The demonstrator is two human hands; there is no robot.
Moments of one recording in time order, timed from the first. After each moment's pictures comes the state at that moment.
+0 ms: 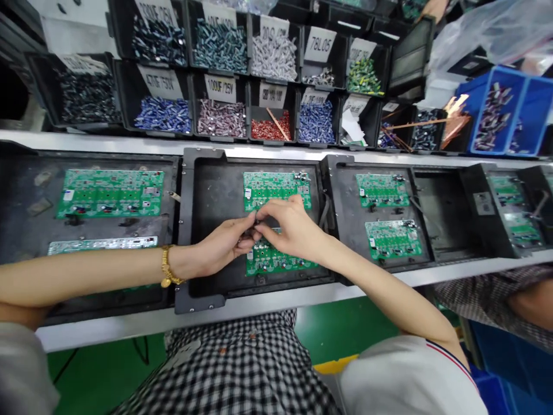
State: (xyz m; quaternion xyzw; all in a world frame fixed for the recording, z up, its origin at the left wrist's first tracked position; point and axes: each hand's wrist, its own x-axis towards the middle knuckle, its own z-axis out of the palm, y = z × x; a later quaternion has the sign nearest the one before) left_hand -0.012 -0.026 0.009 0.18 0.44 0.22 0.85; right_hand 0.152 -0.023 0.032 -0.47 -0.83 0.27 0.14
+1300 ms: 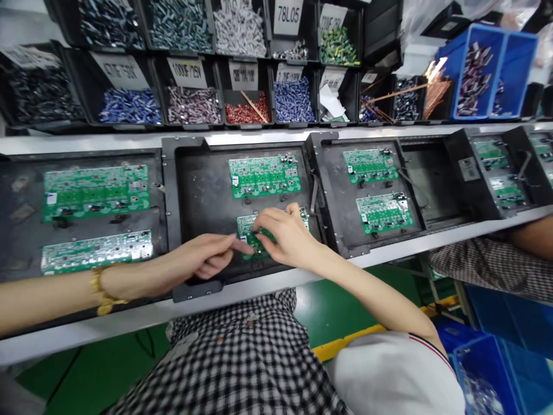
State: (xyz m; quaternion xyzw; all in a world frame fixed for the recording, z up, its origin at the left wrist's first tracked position) left_hand -0.041 -0.048 0.028 0.43 0.40 0.00 0.81; right_hand 0.165 -0.078 0.013 -0.50 -0.82 0.25 0.13
